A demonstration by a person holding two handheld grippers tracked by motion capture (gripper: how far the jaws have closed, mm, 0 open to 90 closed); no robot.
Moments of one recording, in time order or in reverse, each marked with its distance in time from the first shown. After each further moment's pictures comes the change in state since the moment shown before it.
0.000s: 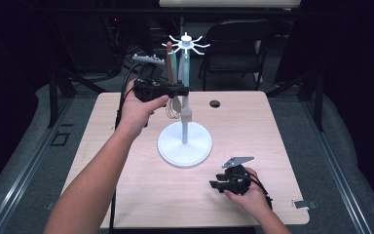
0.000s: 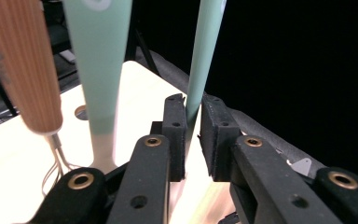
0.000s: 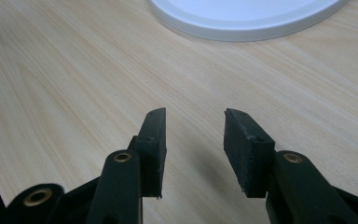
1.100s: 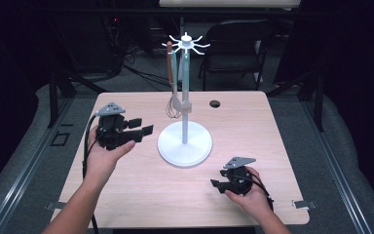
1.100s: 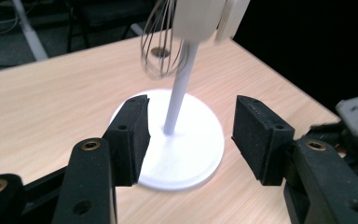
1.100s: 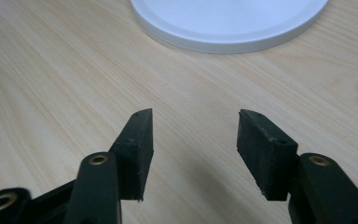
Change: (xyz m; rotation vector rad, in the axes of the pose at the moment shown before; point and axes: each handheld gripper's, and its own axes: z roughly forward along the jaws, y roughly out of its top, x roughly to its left) left arm 0.004 -0.133 -0.060 -0.009 0.290 -0.078; right arm -0.001 -0.002 -0.005 -0.047 -0.078 -0.062
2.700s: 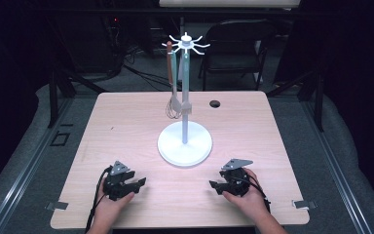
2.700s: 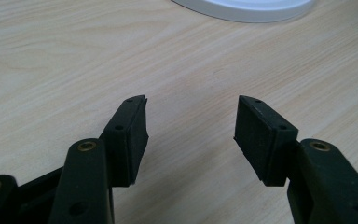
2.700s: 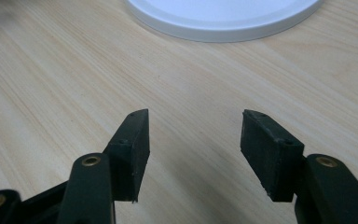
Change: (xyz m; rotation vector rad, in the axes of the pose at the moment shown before) left arm 0.026 -0.177 0.053 0.213 0.125 -0.031; right arm 0.001 -0.007 0.014 0.001 -0.021 0.018
